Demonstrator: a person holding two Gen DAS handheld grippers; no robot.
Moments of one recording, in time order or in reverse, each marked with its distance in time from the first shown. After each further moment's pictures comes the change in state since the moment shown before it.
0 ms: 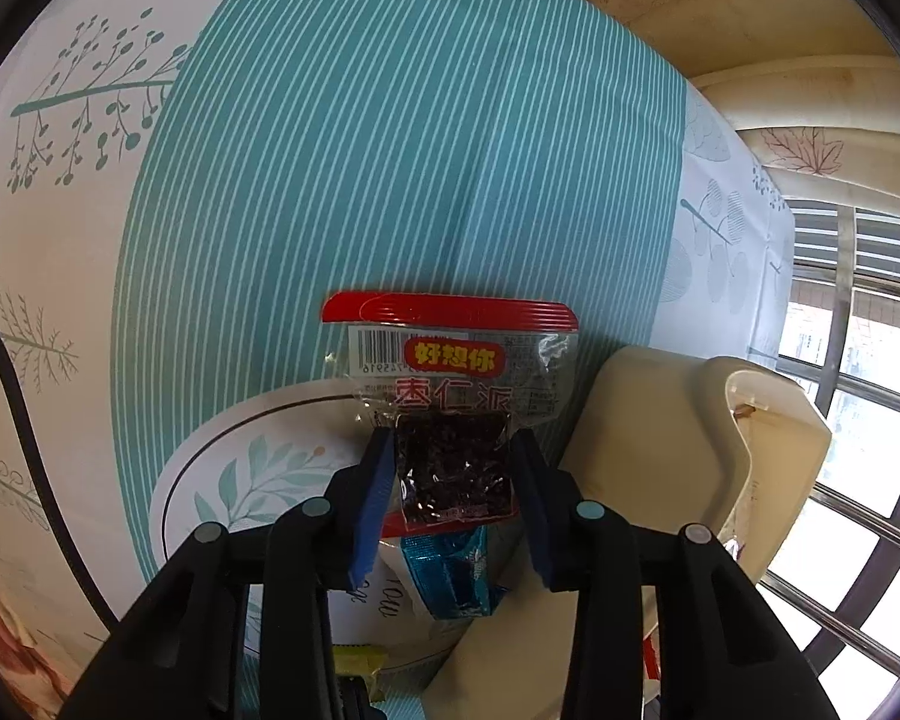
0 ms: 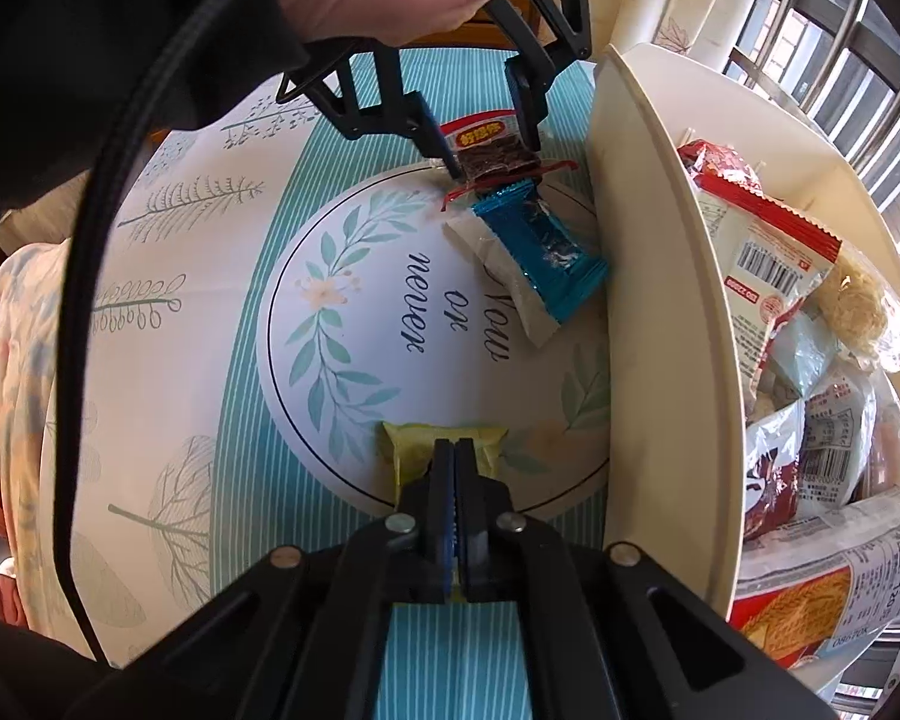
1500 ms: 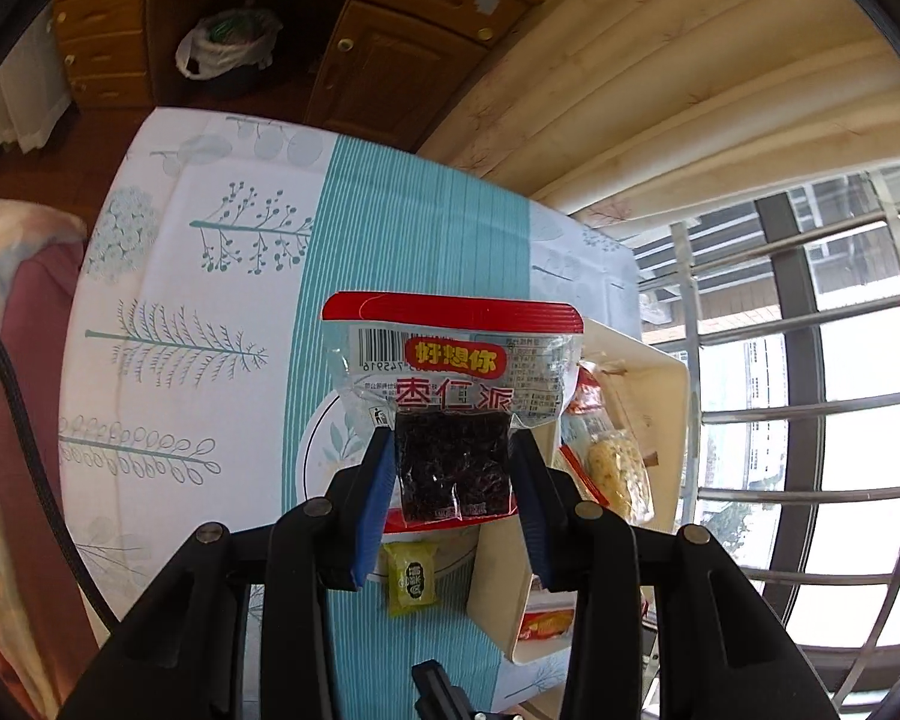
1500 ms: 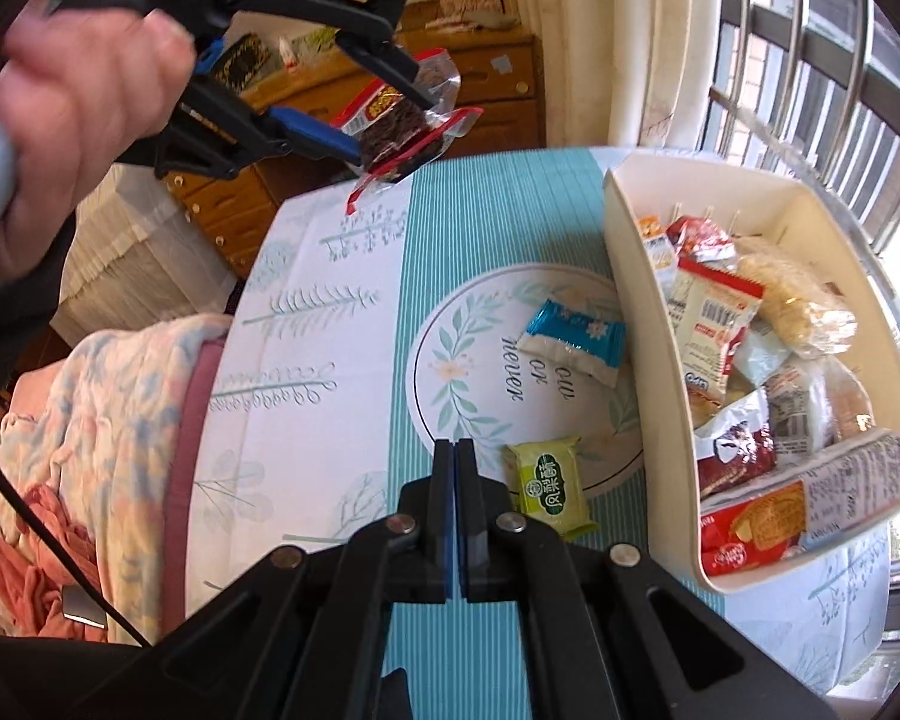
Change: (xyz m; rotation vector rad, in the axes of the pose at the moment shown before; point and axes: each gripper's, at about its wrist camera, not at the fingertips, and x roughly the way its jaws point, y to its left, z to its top) left arm -0.198 0.058 -0.106 0.225 -0.320 -0.161; right arm -0.112 0.024 -0.006 0.138 -0.194 0.124
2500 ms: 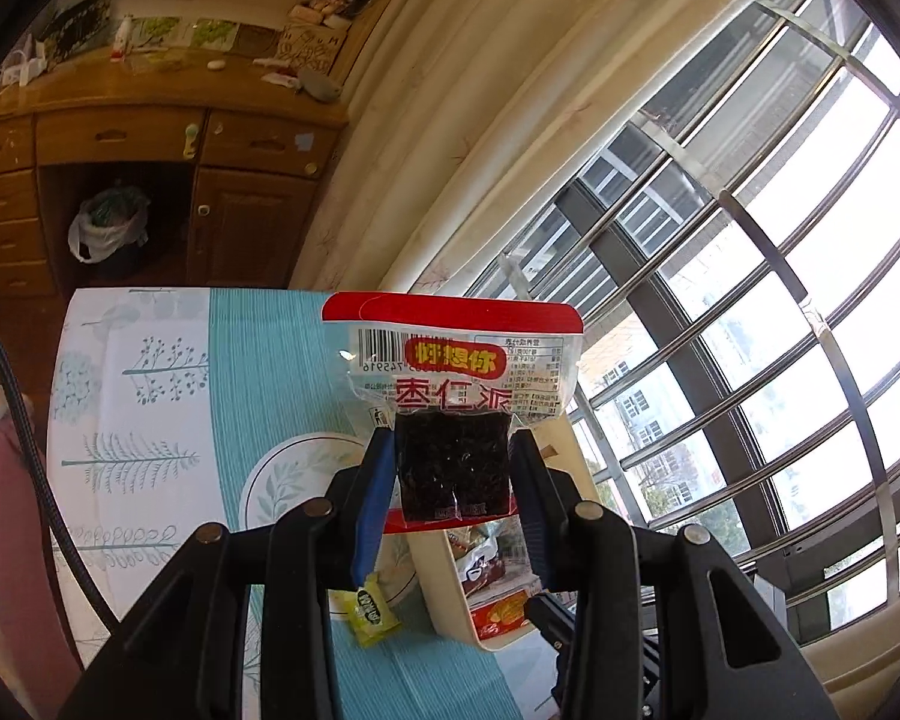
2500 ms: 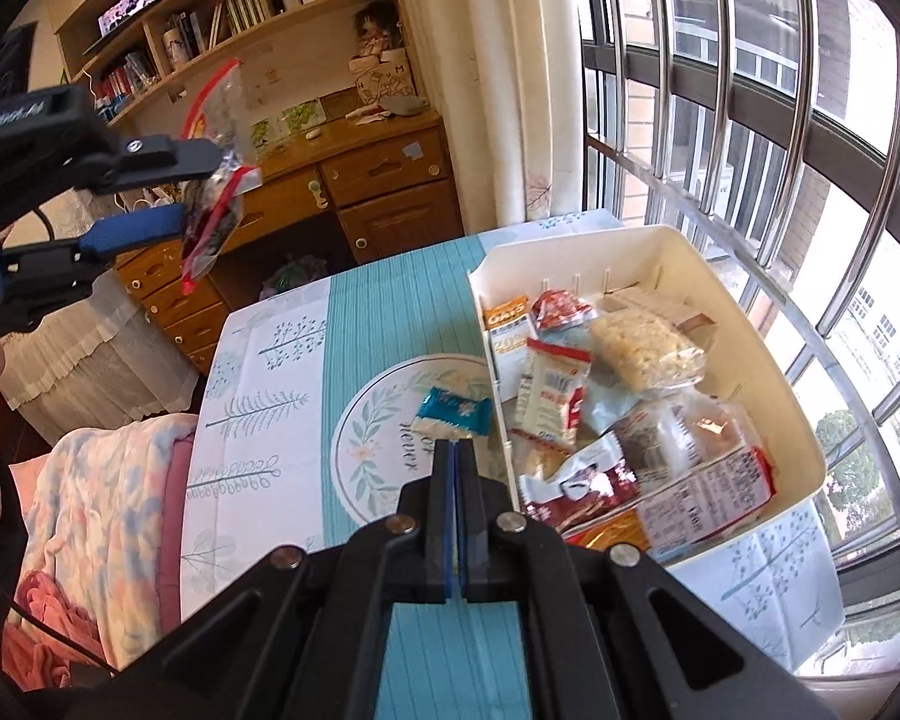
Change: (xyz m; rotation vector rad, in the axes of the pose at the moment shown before) left arm -0.089 -0.063 -0.087 0.351 -0.299 -0.192; right arm -0.070 -0.076 0.015 0.122 -0.161 -0.076
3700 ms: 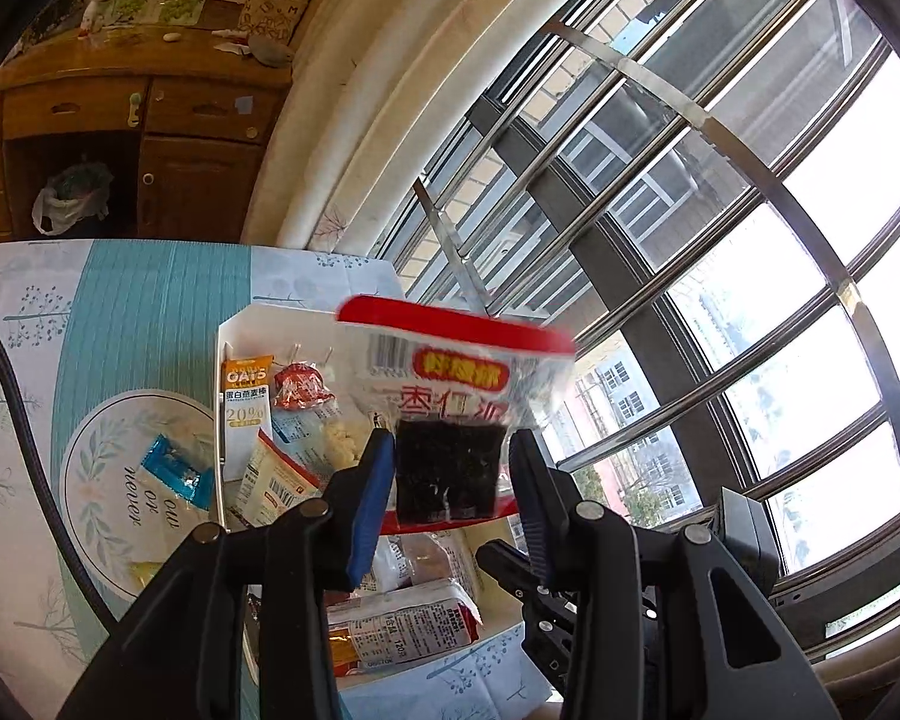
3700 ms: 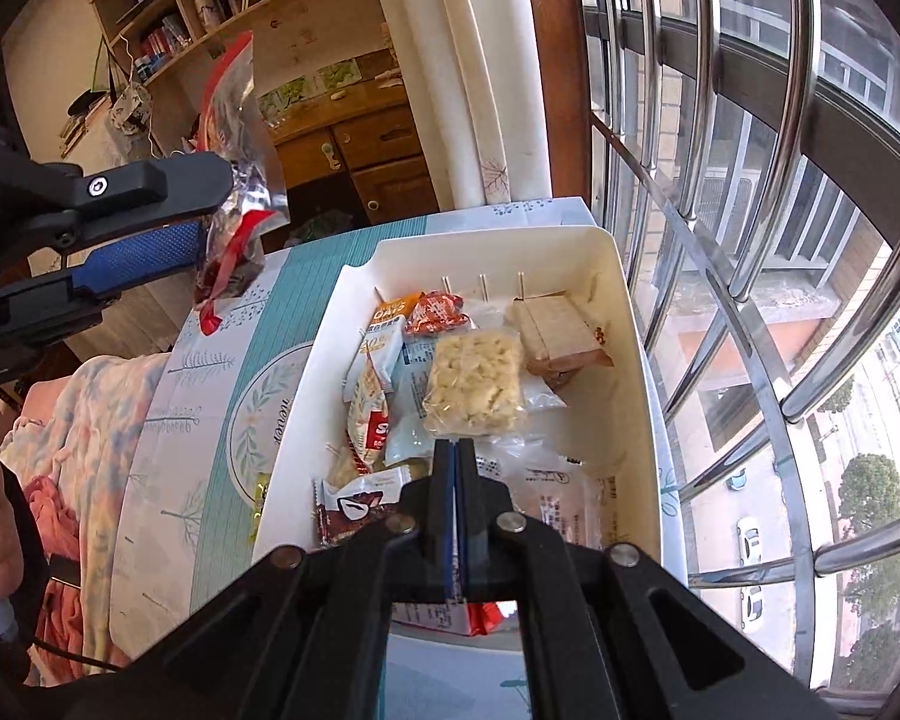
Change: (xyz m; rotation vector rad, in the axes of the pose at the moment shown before) left arm 0.119 -0.141 -0.039 -0.040 0.021 -0.008; right arm 0.024 -0.163 0.049 -0.148 0.118 0.149
